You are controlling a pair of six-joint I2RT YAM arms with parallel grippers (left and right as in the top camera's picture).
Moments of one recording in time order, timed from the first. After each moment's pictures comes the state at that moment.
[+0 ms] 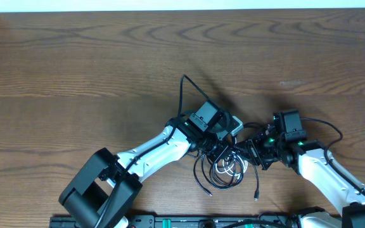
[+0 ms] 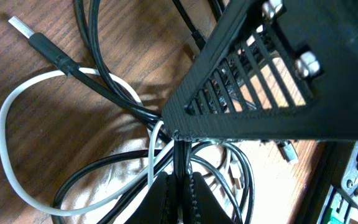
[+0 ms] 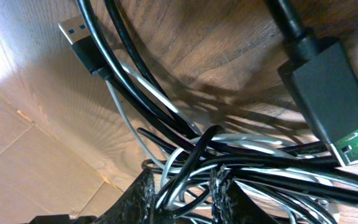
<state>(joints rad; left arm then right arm) -0.77 1.72 0.96 -0.37 0.52 -0.05 0.22 1.35 0.50 -0.33 -0.63 1.25</state>
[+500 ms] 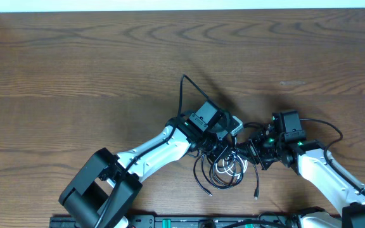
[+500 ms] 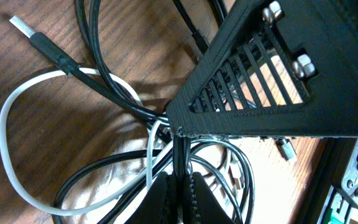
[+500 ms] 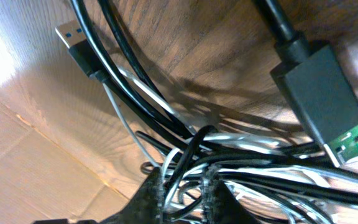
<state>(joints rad) -0.77 1.72 0.96 -0.37 0.52 -0.05 0.22 1.35 0.50 -0.33 -0.62 1.27</state>
